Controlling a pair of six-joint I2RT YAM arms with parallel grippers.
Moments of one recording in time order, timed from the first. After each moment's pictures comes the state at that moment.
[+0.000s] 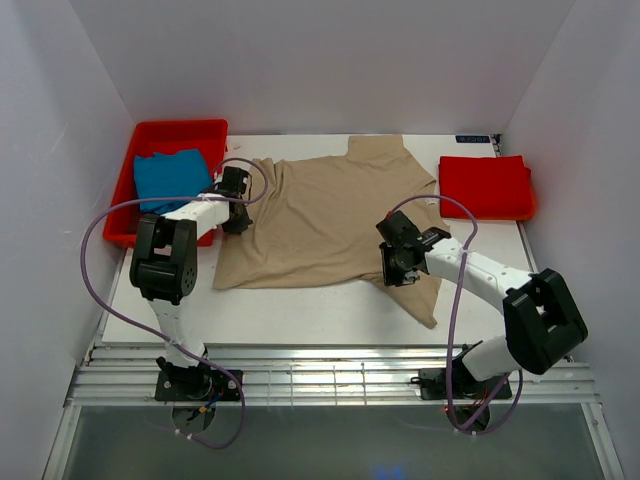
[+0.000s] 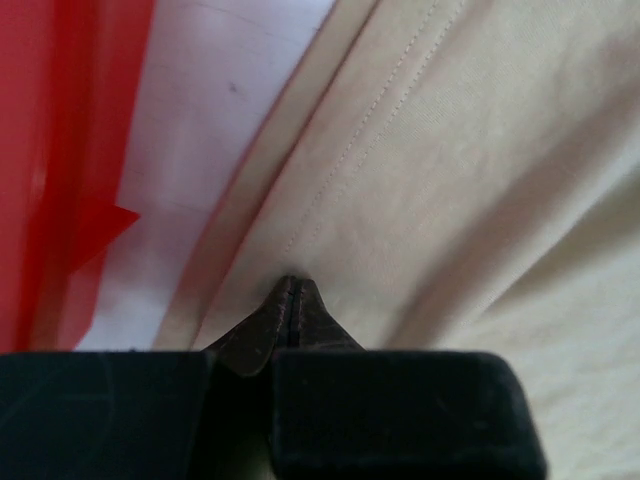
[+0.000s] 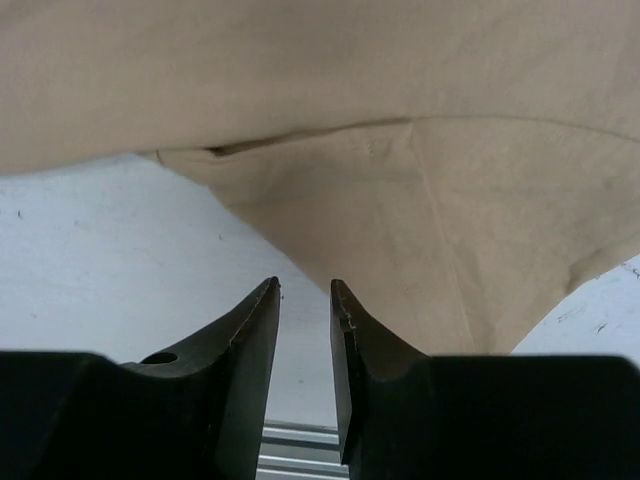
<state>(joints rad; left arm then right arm) -0.20 1.93 1.28 -0.44 -0.27 -0.48 0.63 1.41 0.89 -0.68 0.10 0.48</state>
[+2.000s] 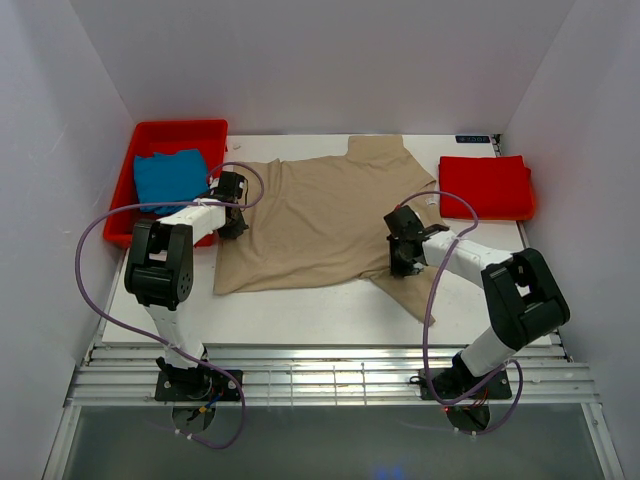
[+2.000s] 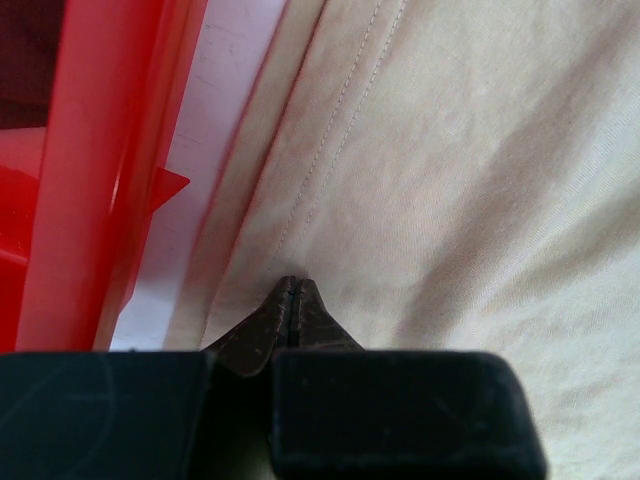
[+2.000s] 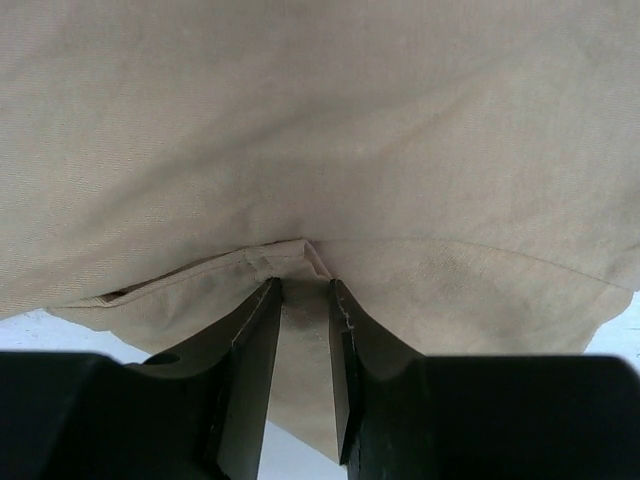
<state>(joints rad) -0.19 1.87 1.20 -0.43 -0.30 -0.48 0.50 1.57 0.88 -0.48 0.17 0.41</state>
